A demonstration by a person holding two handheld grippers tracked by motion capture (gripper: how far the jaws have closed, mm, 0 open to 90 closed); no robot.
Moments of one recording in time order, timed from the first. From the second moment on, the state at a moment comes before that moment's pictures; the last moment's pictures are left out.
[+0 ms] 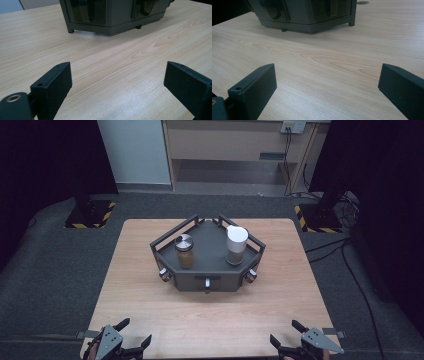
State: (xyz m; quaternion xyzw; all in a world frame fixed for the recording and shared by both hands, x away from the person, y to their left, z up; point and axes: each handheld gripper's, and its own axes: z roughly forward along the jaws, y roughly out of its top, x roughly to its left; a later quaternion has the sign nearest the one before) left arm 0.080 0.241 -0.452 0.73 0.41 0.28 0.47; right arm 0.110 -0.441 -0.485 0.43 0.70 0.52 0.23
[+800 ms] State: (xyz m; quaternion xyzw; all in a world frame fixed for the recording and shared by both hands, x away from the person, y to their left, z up) left arm 0.082 0.239 -0.452 0.74 0.41 0.27 0.47; right arm 0.110 -0.441 -0.486 0.43 0.70 0.52 0.23
